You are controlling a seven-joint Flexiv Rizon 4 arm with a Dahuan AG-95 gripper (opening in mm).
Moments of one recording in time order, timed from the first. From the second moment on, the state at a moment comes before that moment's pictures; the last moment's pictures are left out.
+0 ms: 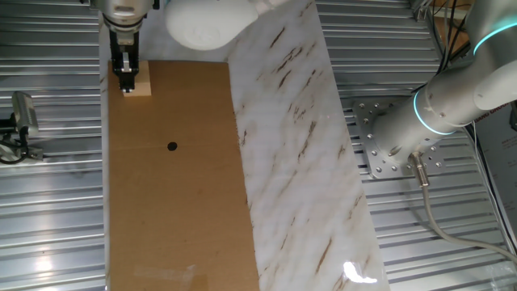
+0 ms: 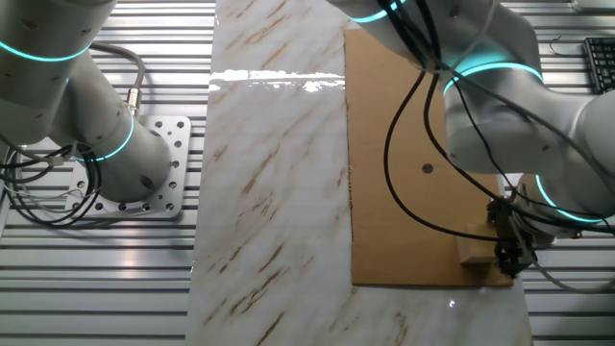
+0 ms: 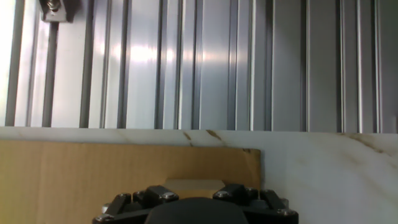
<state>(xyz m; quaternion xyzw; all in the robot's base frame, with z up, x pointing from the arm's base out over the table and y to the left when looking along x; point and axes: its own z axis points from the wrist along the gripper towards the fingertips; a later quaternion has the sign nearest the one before) 0.689 -0.169 0.045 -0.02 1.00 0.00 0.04</state>
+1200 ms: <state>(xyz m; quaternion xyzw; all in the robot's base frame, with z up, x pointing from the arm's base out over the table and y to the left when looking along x) 0.690 -0.166 0.046 -0.01 1.00 0.01 0.03</state>
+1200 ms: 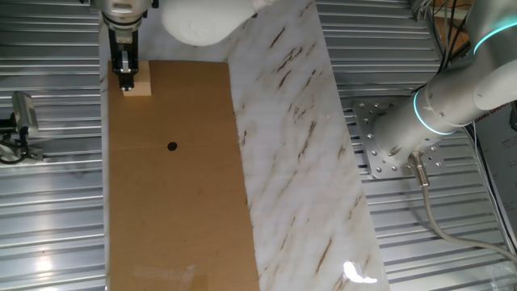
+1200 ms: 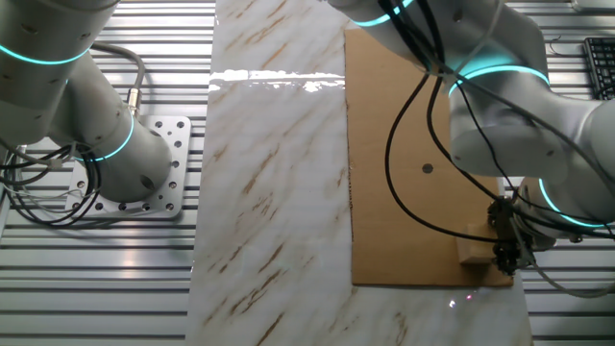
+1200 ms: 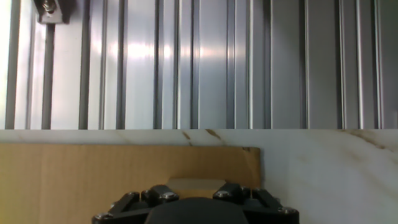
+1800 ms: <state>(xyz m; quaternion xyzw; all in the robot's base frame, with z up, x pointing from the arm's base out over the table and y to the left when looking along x) 0.690 -0.161 0.046 -0.01 1.00 0.00 0.04</state>
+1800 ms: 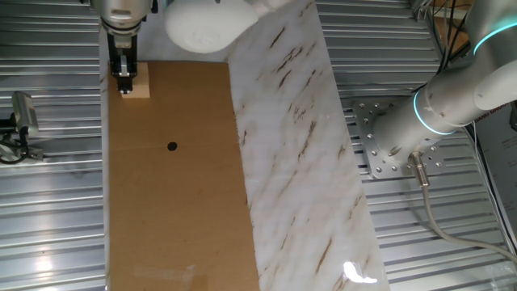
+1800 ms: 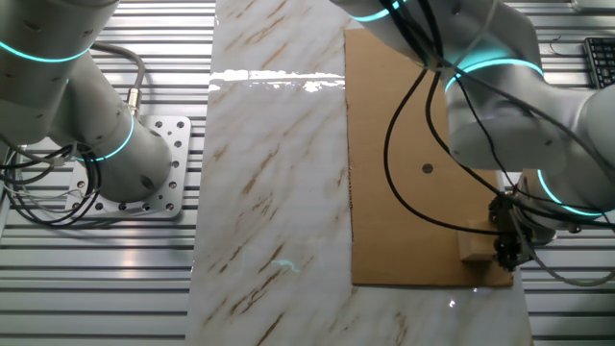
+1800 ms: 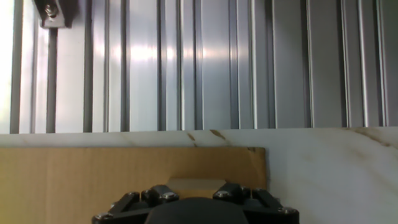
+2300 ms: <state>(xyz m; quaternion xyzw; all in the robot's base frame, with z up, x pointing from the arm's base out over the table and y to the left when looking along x) 0.696 -0.151 0.046 0.02 1.00 0.02 0.03</state>
